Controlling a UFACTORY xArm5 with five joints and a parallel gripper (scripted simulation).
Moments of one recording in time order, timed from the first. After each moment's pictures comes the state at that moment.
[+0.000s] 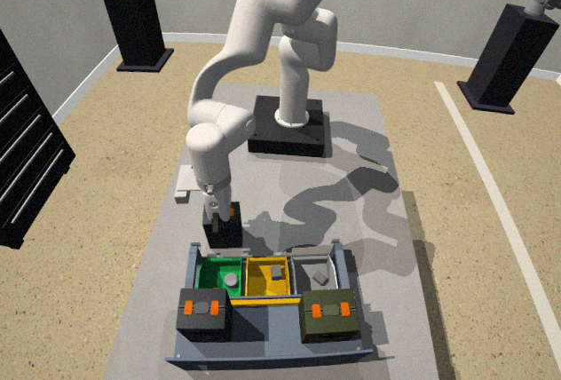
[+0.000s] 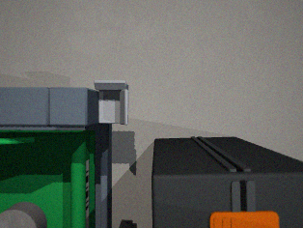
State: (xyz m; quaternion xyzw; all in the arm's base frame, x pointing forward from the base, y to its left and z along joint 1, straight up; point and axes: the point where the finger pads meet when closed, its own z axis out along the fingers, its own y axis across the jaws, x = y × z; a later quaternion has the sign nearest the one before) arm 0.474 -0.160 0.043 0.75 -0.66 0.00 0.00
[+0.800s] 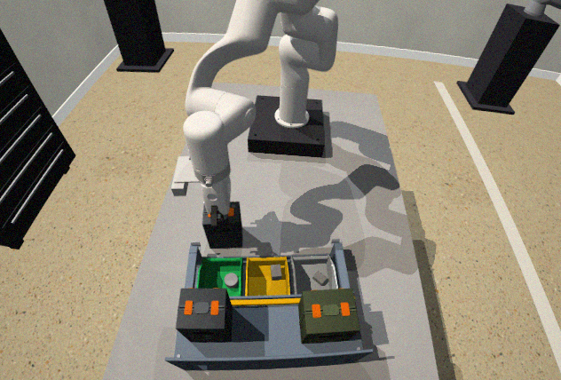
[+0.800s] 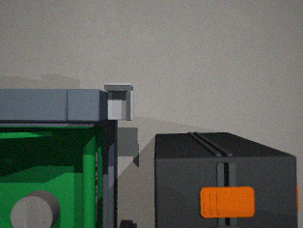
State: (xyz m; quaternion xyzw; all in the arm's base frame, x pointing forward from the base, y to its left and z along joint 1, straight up) arm 0.475 -0.159 0.072 0.75 -0.66 0.00 0.00
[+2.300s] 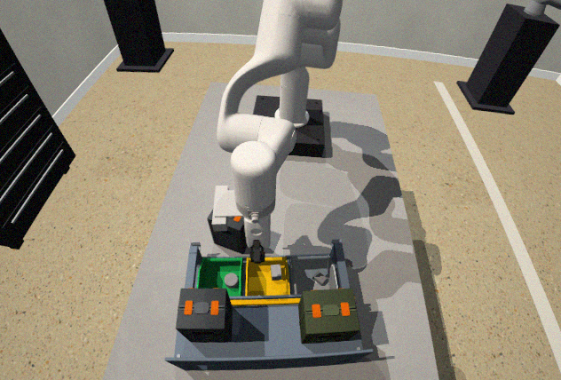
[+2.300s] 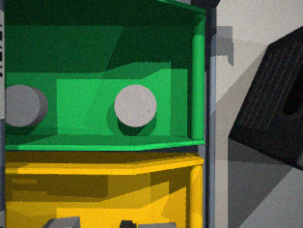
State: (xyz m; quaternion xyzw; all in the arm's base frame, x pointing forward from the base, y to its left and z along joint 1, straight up) arm 0.547 -0.060 0.072 0.75 -0.66 0.00 0.00
